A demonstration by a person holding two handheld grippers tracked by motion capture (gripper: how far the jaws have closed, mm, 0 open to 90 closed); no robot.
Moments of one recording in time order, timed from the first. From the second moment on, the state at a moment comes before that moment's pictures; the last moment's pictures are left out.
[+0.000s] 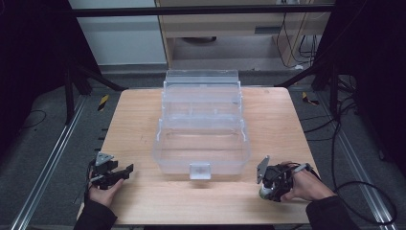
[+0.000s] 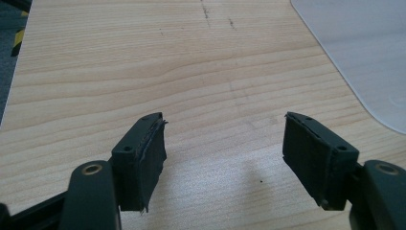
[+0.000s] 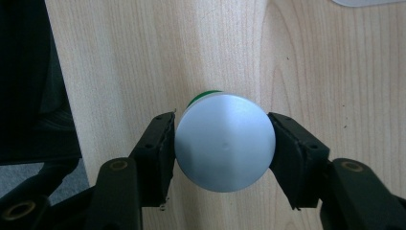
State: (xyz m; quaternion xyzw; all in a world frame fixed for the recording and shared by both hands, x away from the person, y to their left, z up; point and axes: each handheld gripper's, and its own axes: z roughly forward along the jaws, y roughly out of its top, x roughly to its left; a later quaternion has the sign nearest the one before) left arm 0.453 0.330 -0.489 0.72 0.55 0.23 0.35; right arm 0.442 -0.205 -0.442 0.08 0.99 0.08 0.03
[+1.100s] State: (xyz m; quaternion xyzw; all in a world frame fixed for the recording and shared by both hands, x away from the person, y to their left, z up) left arm 0.453 0.329 -0.489 0.72 0.55 0.22 0.35; right arm 0.457 -0.200 -0.377 0.11 0.99 0.09 0.04
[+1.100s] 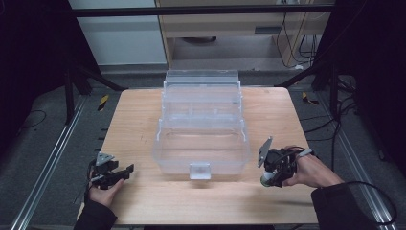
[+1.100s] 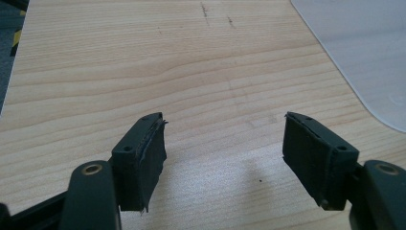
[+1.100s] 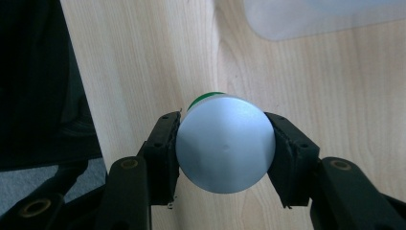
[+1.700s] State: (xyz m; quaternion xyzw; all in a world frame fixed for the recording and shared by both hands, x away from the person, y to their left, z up) left arm 0.454 0.329 -0.490 0.72 0.55 0.22 0.35; right arm 0.473 -0.194 -0.332 0.12 0.99 0.10 0.04
